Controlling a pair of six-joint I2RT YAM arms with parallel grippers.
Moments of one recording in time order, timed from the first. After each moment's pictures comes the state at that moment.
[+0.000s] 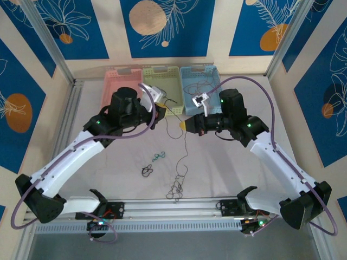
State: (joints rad) left arm -0.71 1.24 1.34 -0.48 0.20 -0.05; right arm 0.51 1.15 1.17 -0.54 -0.81 0.39
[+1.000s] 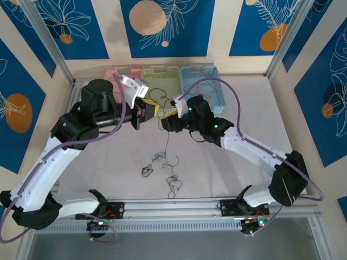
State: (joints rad) left arm -0.71 1.17 1.62 -0.79 0.34 -0.14; right arm 0.73 1.42 1.12 -0.18 -0.23 0.24
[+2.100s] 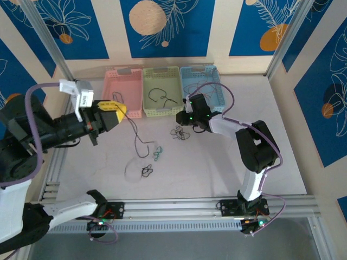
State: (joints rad) left arm -0.71 1.03 1.88 -0.94 0.38 -0.18; right arm 0.49 1.82 1.13 -0.07 -0.24 0.42
